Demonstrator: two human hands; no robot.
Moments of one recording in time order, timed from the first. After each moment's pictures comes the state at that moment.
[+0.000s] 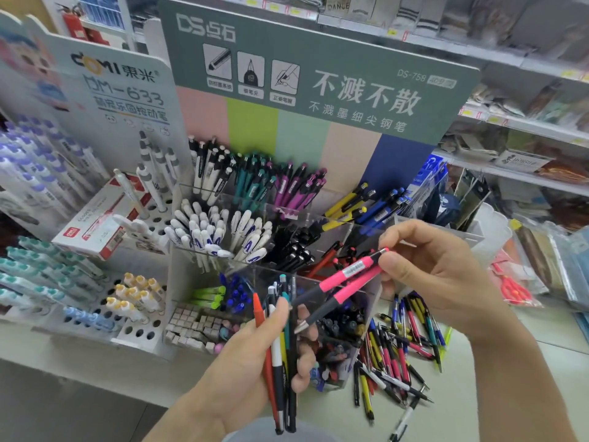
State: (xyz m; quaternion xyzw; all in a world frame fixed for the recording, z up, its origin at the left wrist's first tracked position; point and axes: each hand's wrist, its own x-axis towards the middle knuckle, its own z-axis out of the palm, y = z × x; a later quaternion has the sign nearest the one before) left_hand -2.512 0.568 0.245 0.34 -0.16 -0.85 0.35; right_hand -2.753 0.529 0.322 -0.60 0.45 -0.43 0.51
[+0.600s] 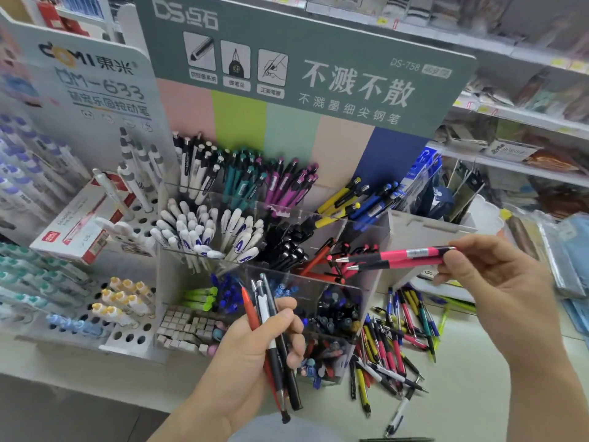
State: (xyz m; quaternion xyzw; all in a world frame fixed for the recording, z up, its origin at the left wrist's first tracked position) left_hand -2.521 0.570 0.253 0.41 -0.17 -0.79 0.42; right_hand -2.794 0.562 0.313 -0.51 0.59 -0.56 0.30
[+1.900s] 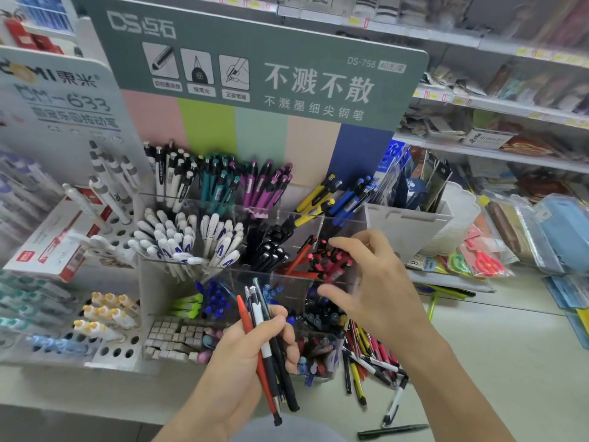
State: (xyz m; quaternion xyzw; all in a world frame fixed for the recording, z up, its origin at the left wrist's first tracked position) left_hand -2.526 0.572 0.253 0.42 -0.21 -0.79 0.39; right_hand -2.730 0.545 0.267 -0.71 0.65 -0.26 0.09
